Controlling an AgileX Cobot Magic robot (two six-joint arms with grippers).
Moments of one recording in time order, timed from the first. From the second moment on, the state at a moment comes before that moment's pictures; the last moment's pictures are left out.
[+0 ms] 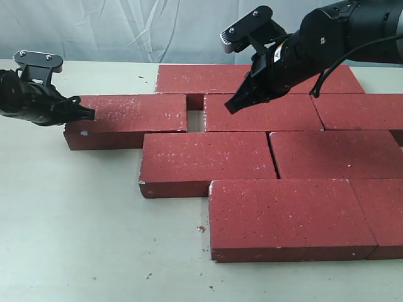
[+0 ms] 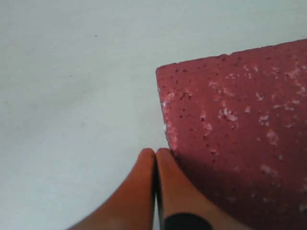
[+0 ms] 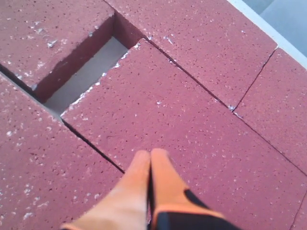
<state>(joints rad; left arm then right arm) -0.09 1.97 -1.02 -0.13 -0.01 0.16 0.45 1.79 -1.24 -0.04 0.42 -0.28</state>
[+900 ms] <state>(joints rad) -0.17 1.99 -1.04 -0.12 -0.05 0.16 0.45 1.80 -1.24 -0.04 0.42 -0.28</state>
